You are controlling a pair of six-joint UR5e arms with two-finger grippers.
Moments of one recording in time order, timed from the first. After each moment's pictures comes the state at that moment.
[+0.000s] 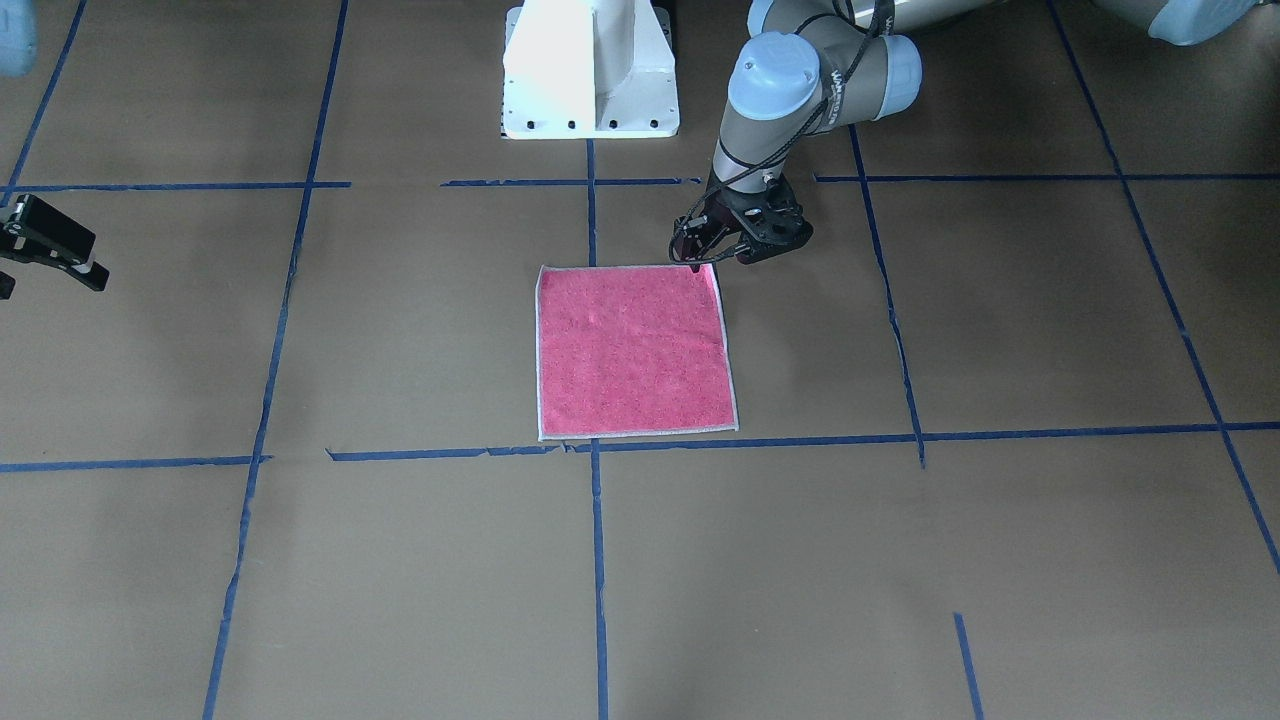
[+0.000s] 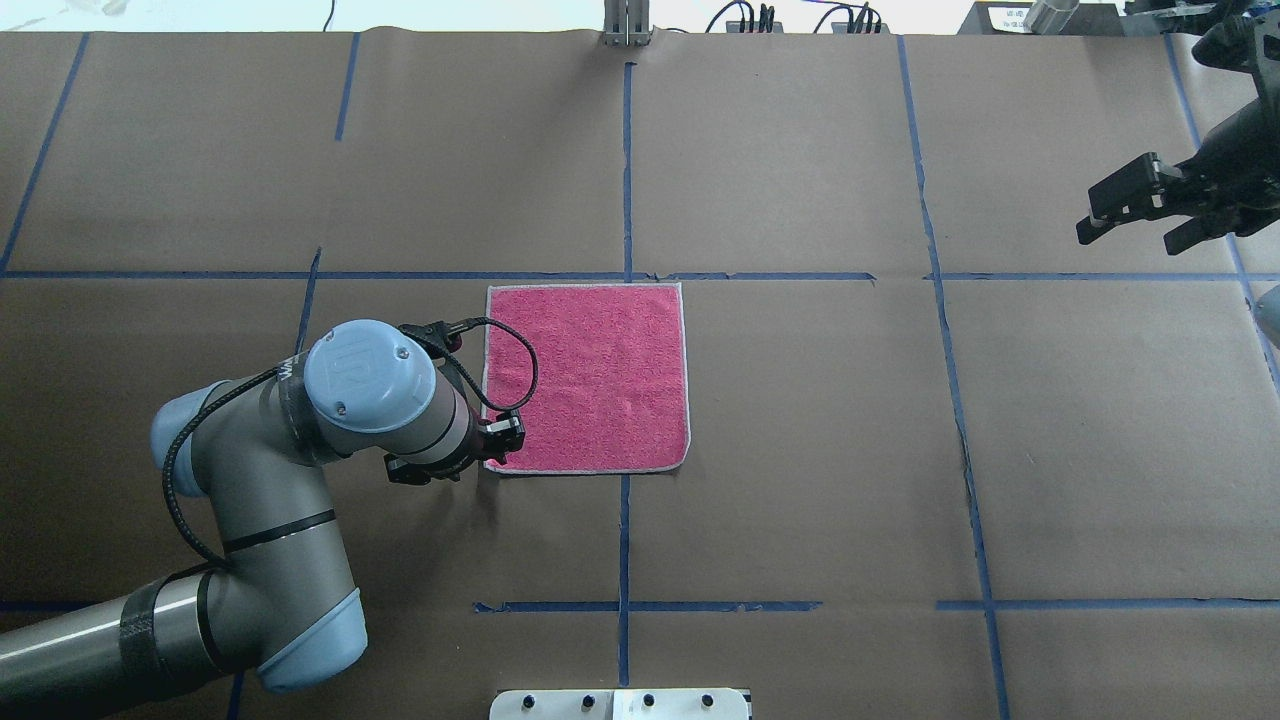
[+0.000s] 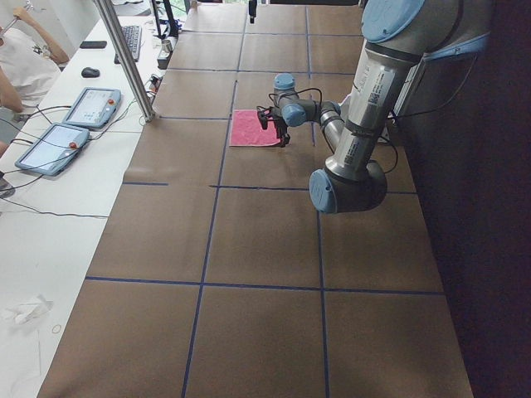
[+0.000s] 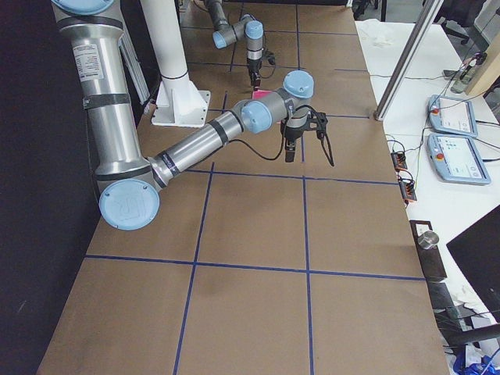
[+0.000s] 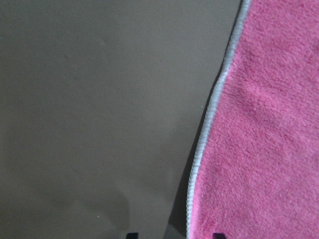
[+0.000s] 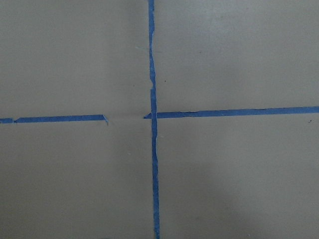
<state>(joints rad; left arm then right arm) -0.44 -2.04 -1.78 -1.69 -1.86 -1.62 1.17 -1.40 1.98 -1.64 2.37 0.69</state>
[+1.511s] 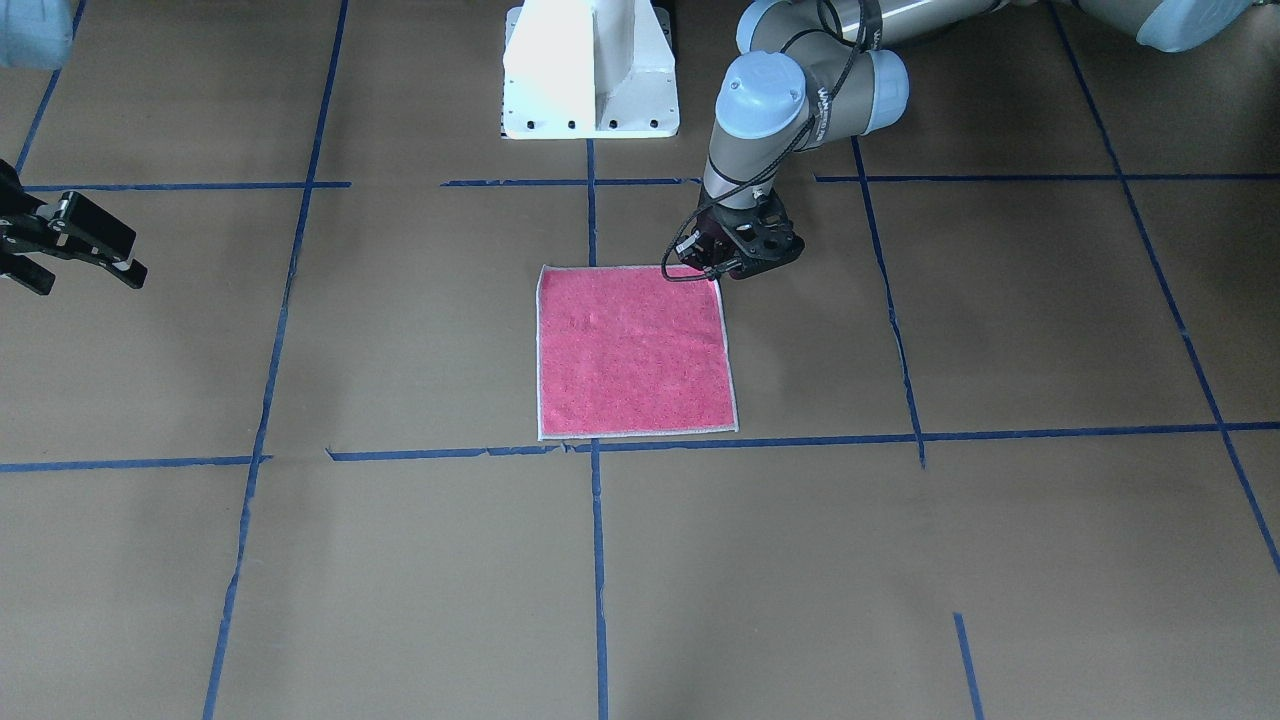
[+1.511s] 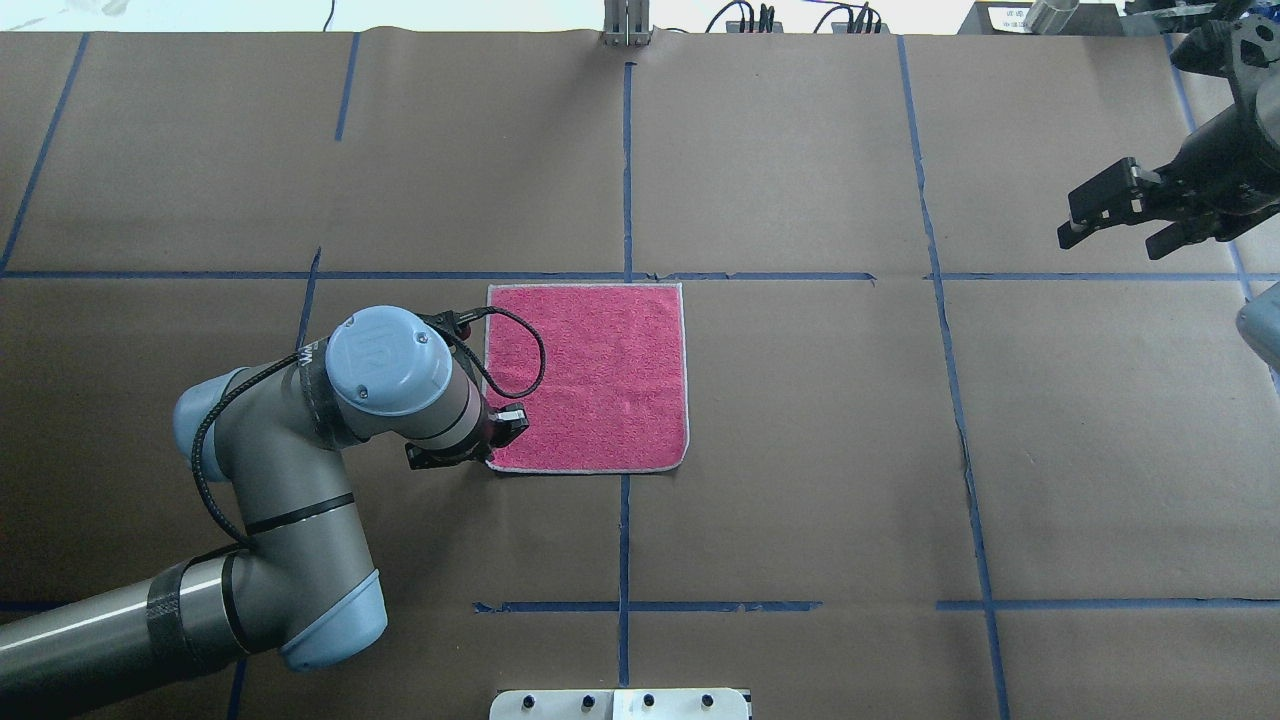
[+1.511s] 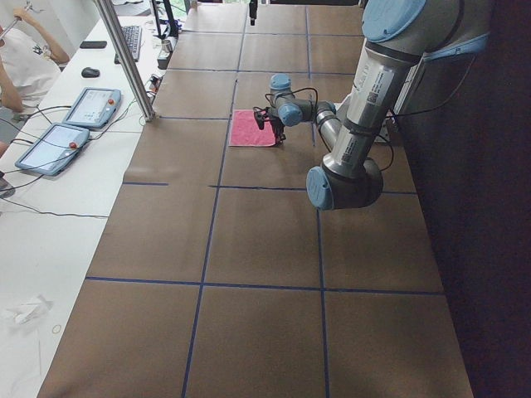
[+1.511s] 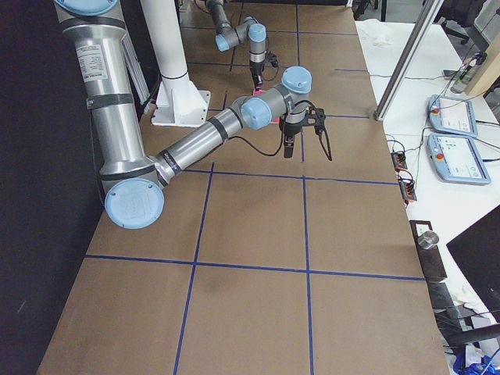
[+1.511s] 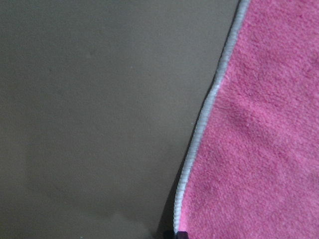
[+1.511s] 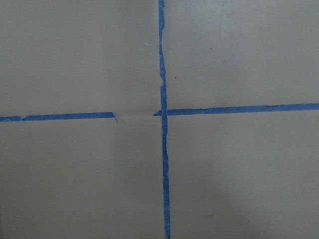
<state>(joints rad) -0.45 -2.08 -1.73 -1.69 -1.87 -1.62 1.13 -1.38 2.00 -1.64 2.35 0.74</state>
